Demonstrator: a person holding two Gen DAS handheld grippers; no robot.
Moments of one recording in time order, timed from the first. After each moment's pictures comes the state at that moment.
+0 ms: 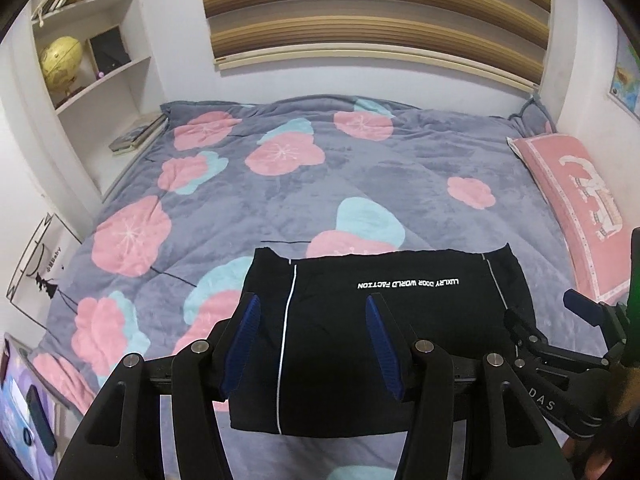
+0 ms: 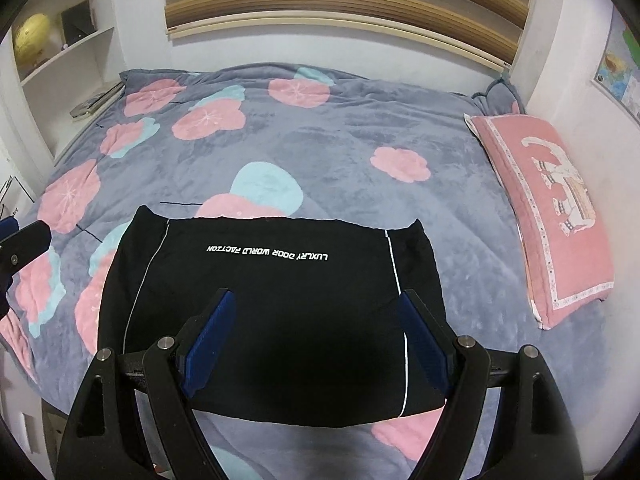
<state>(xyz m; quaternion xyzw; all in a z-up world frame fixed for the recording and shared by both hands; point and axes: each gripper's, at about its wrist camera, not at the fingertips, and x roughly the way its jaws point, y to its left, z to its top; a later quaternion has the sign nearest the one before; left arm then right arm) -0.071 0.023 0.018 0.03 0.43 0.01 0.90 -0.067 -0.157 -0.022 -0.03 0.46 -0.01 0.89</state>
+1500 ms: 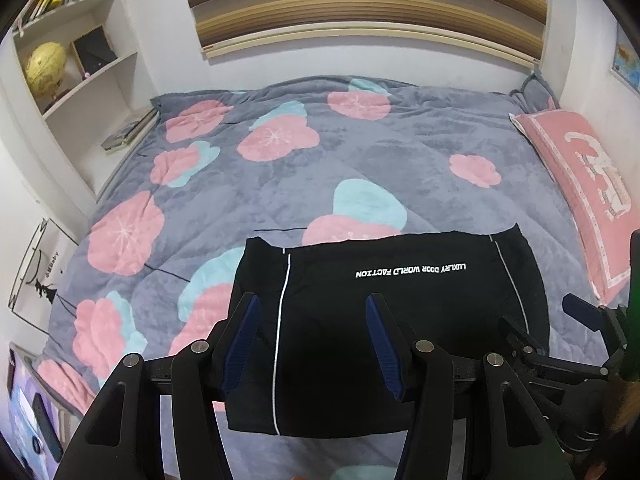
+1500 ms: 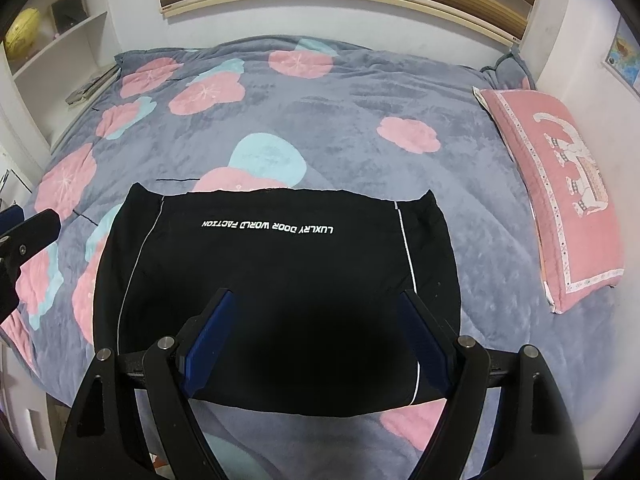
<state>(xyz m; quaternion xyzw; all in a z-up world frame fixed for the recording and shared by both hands) -0.056 -0.005 -0.007 0.05 0.46 0.02 0.89 -0.056 -0.158 -0.051 -0.01 0.51 -0.01 0.86</state>
